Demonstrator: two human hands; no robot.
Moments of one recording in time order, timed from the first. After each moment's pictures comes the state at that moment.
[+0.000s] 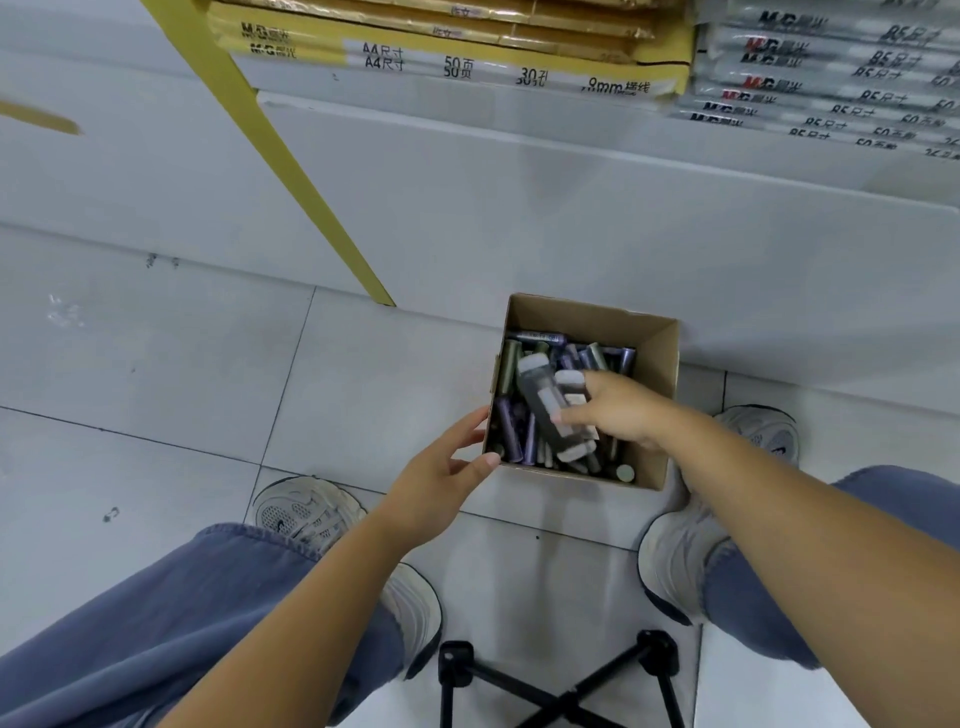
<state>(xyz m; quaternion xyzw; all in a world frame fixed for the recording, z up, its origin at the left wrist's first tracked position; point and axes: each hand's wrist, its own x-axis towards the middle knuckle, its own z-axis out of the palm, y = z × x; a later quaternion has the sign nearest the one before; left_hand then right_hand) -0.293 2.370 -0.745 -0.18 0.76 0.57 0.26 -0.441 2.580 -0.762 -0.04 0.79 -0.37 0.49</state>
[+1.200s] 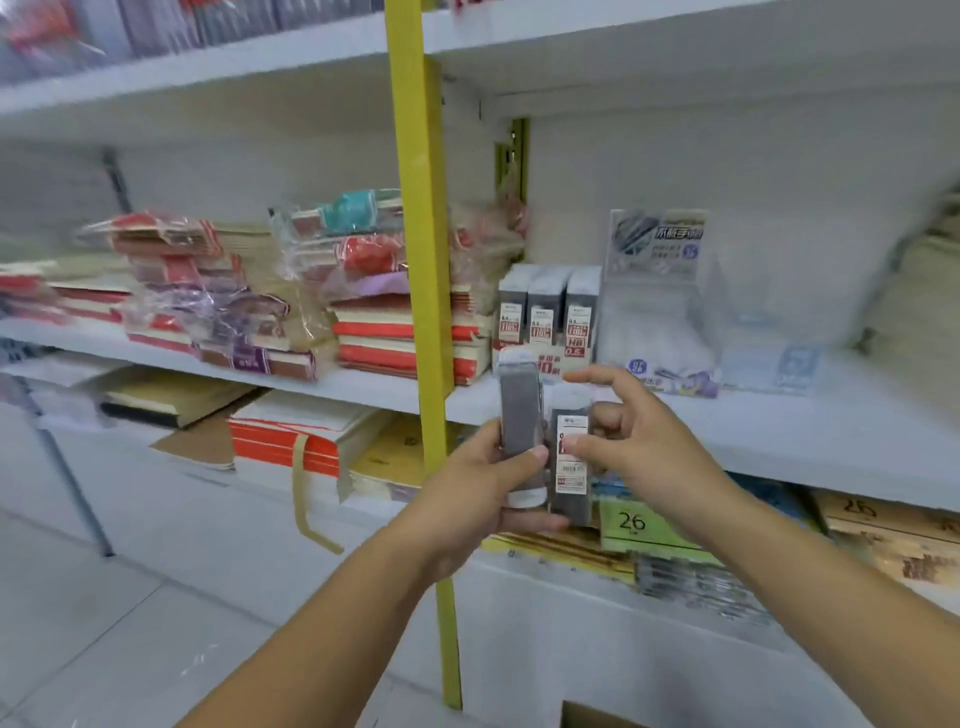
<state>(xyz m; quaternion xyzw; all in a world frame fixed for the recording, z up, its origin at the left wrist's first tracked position) -0.374 2.334 -0.360 0.03 0.62 0.78 -0.03 -0.441 2.499 -0.331 -0.32 0.73 -0.60 0.04</state>
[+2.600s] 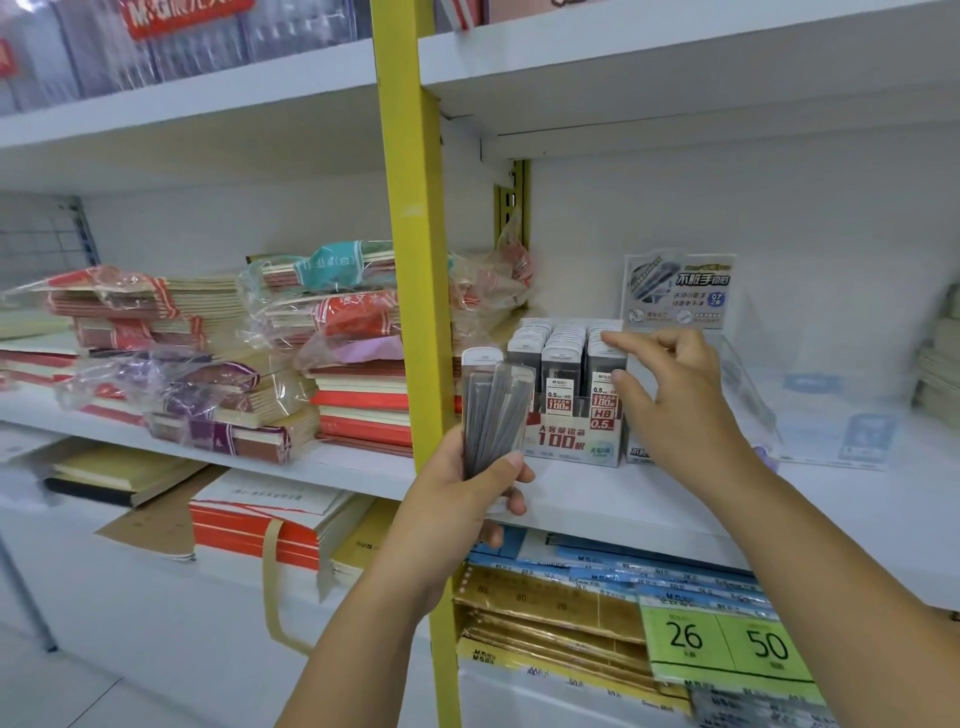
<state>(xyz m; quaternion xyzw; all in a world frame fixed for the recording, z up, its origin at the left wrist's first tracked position) -0.438 2.279 -0.337 0.03 0.71 0.69 -0.16 -0.556 2.463 -0.294 -0.25 0.83 -0.39 -0.31</state>
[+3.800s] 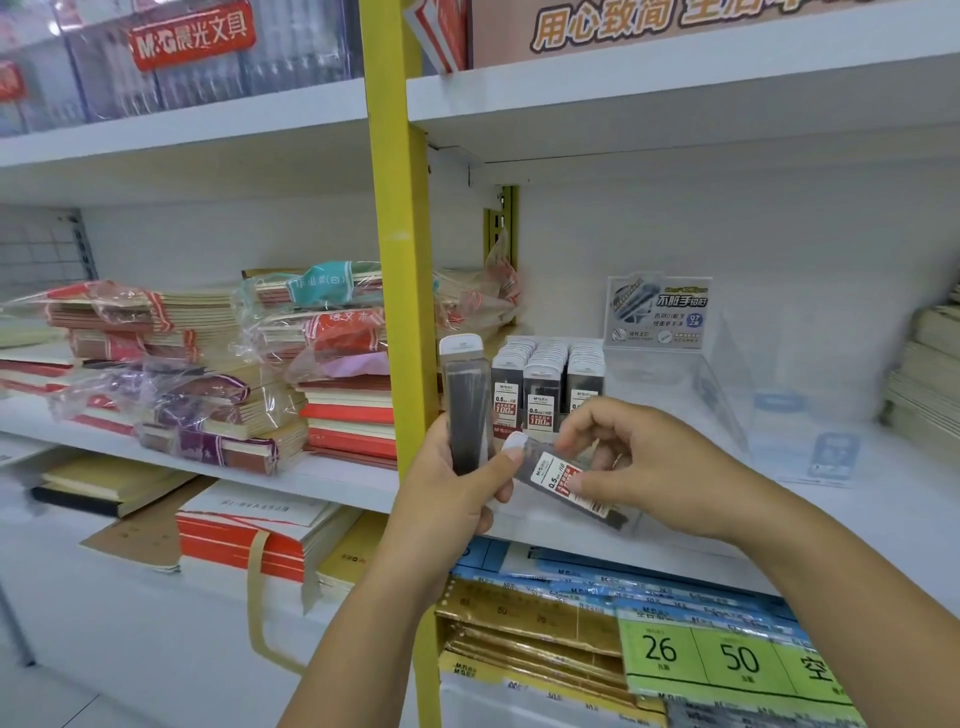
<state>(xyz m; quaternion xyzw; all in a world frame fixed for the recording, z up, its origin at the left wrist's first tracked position) -0.441 2.292 -0.324 0.05 0.69 0.69 -0.22 -0.504 2.484 -0.272 -0.40 0.82 -0.41 0.00</state>
